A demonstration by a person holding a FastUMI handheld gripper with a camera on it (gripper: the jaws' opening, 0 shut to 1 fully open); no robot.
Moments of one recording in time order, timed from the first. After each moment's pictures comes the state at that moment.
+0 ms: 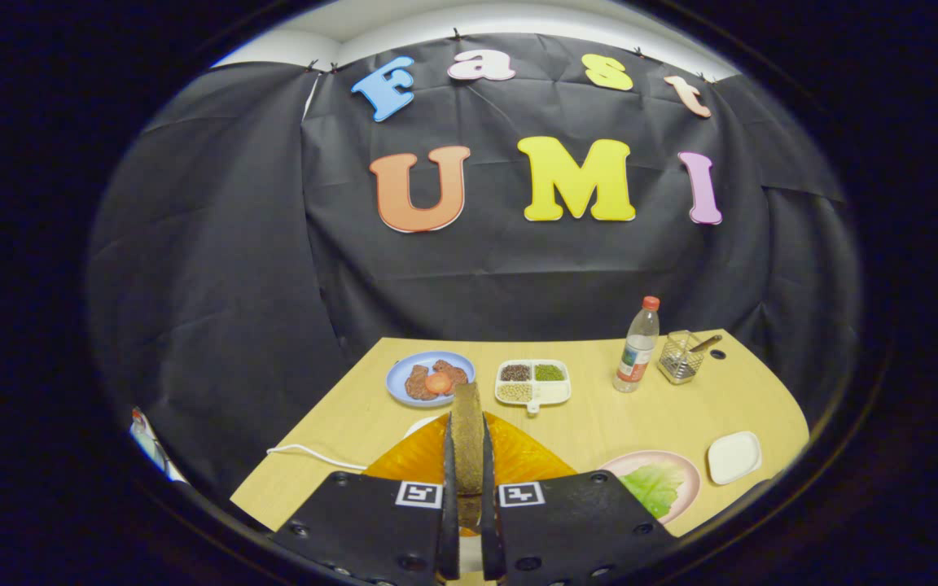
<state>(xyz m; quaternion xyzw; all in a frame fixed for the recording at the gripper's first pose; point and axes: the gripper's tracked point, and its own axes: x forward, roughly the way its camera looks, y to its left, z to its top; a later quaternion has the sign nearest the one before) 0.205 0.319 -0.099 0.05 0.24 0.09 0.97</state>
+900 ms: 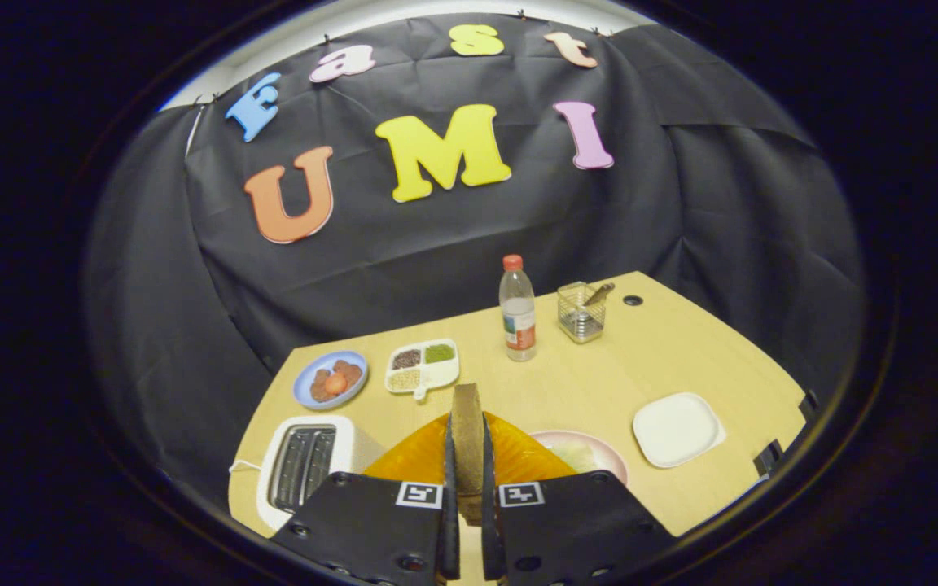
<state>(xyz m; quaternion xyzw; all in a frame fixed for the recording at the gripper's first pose) 0.217 0.153 -0.163 0.13 0.30 -0.04 0.94</state>
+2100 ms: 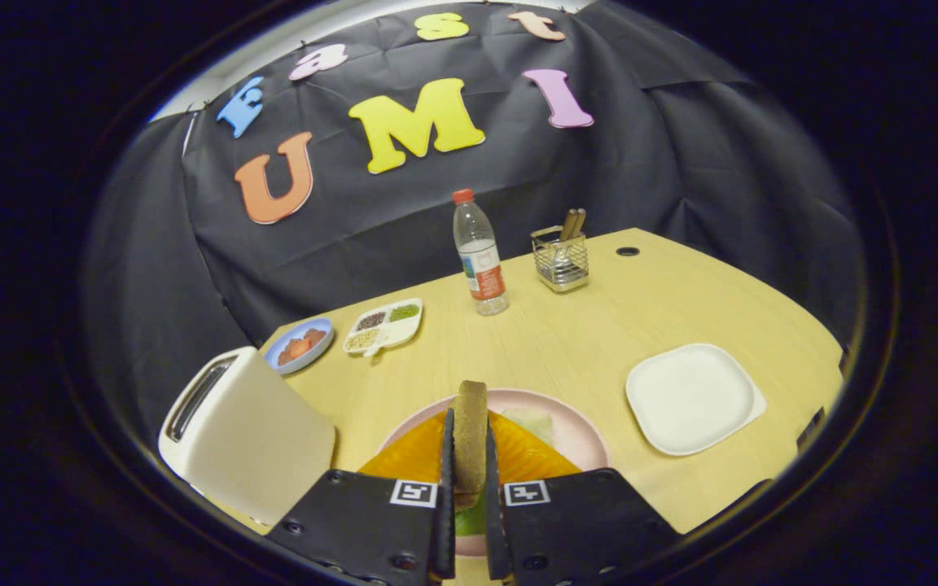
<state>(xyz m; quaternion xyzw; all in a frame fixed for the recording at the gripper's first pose) 0.205 0.095 -0.285 0.14 0.30 -0.01 0.94</state>
